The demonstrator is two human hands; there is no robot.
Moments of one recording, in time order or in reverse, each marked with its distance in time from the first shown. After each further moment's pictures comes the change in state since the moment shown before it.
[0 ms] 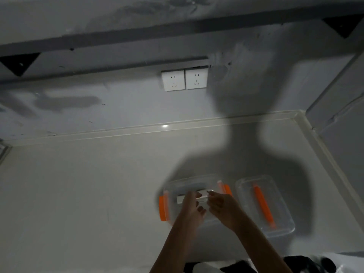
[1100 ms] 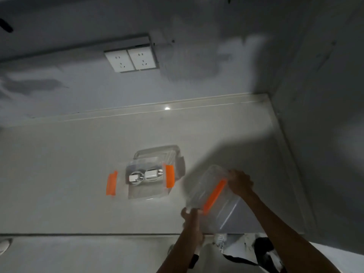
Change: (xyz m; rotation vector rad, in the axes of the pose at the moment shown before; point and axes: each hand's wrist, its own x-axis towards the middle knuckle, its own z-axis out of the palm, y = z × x) left_hand 0.143 -0.272 0.073 0.206 0.281 0.139; right_hand 0.054 -0.085 -0.276 -1.481 0.404 -0.314
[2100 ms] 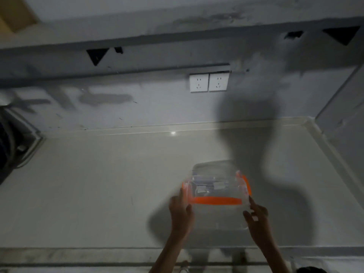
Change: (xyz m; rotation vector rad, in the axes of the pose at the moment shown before) left_hand -0.031 0.202 -0.306 0.692 0.089 1.200; right_hand -0.195 -0.214 0.132 0.660 0.494 -0.138
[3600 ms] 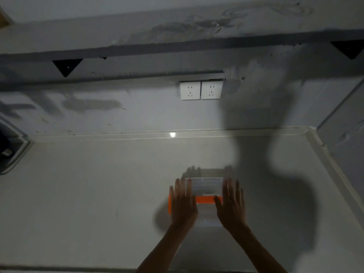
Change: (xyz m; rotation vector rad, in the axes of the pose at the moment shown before) left_hand 0.081 0.027 0.071 0.430 -0.023 0.235; right_hand 0.109 -0.029 0.049 -0.662 -0.087 -0.398
